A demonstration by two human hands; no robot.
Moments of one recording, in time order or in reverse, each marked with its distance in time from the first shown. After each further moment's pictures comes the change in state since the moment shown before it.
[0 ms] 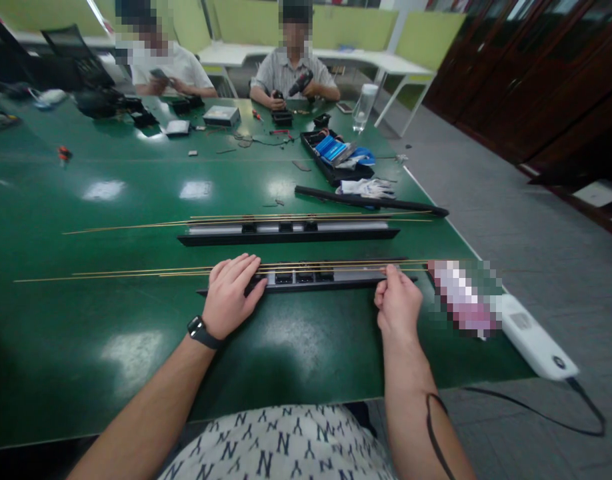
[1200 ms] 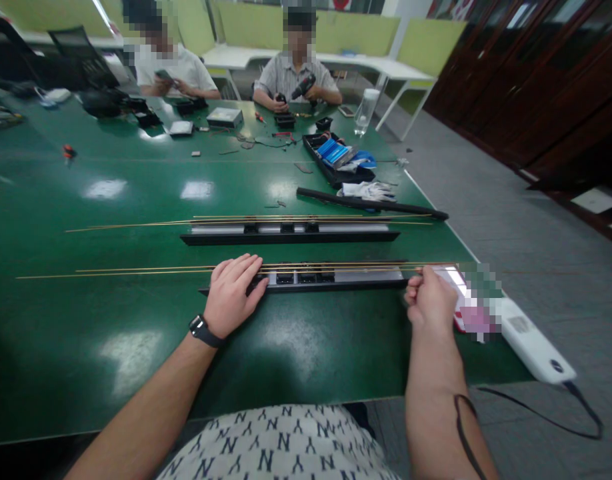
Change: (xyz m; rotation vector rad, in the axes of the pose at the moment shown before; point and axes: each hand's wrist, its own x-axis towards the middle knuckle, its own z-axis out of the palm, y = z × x) left_hand -0.005 -0.009 -0.001 -0.024 -0.012 -0.018; right_hand 0.053 -0.010 -0.037 -0.021 0.130 0.073
